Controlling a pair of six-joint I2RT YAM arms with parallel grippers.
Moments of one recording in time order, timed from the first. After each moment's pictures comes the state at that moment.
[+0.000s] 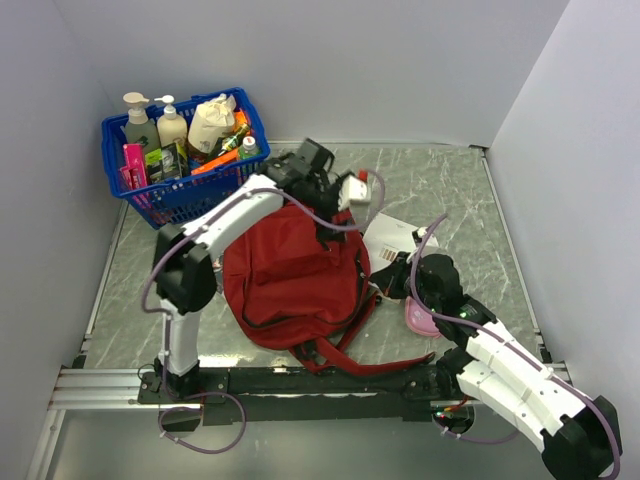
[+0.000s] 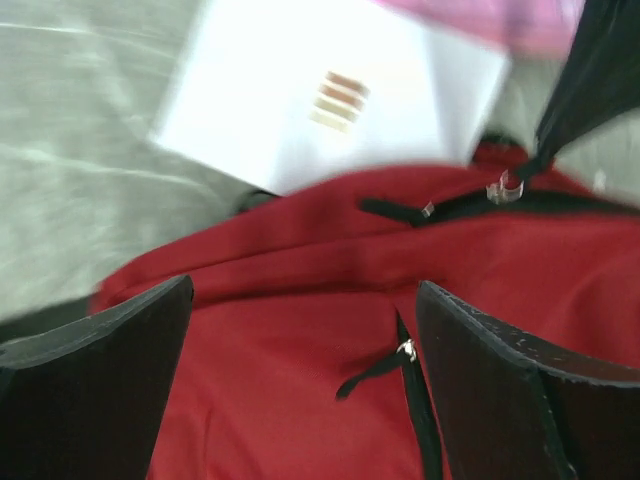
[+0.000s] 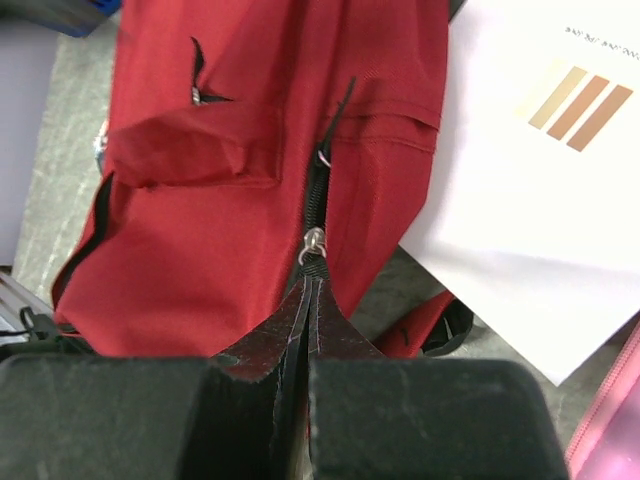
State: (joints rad) left arm -0.66 1.95 1.89 -0.77 0.64 0.73; right arm 0.52 0.70 0.41 -0.15 -0.08 0.64
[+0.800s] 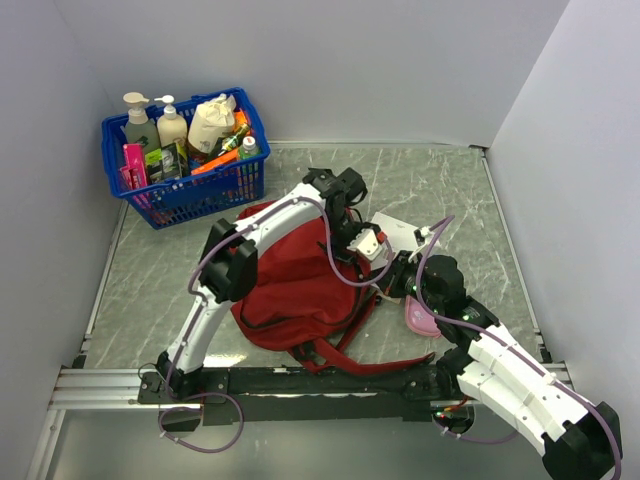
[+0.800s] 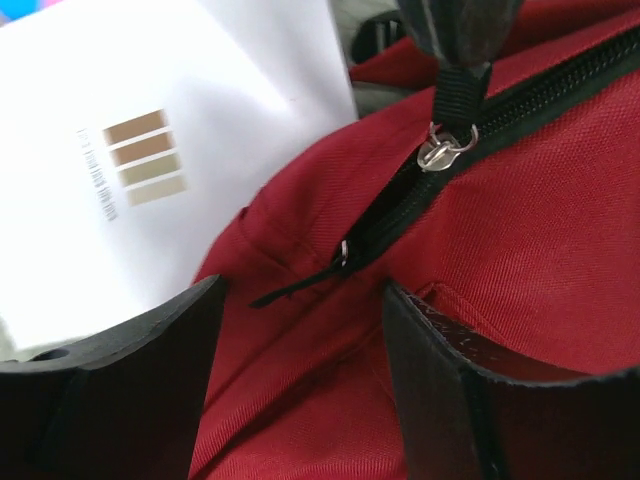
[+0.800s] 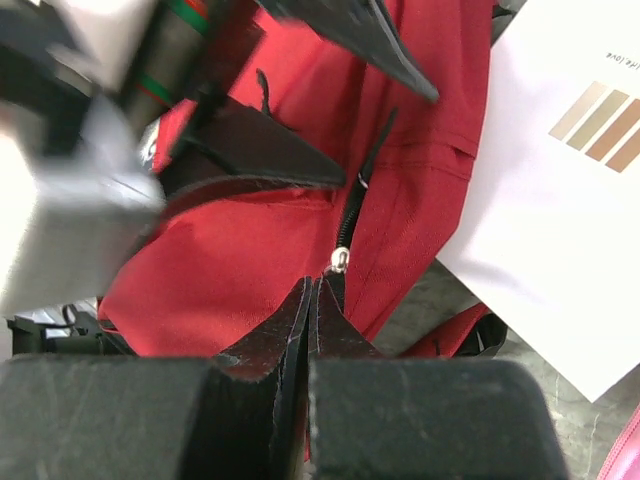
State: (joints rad) left arm -0.79 2.28 2.15 -1.18 0.65 1.48; right arm 0.52 0.66 0.40 -0.12 -0.11 0.67
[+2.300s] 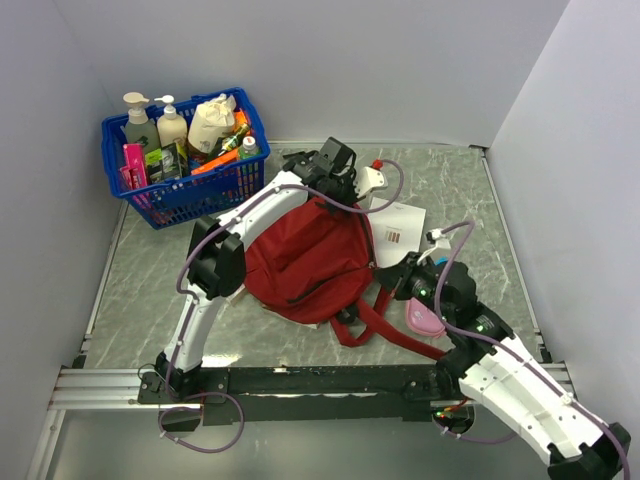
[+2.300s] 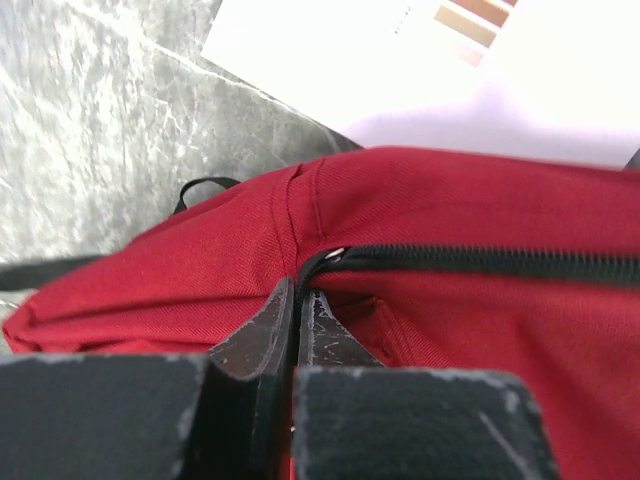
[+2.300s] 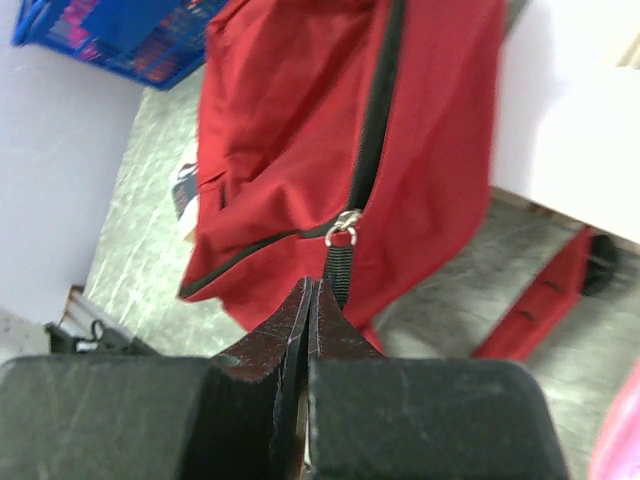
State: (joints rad) left arm -0.69 2.25 2.16 -0.79 0.26 0.64; right arm 0.54 0.53 0.46 -0.25 -0.06 0.70
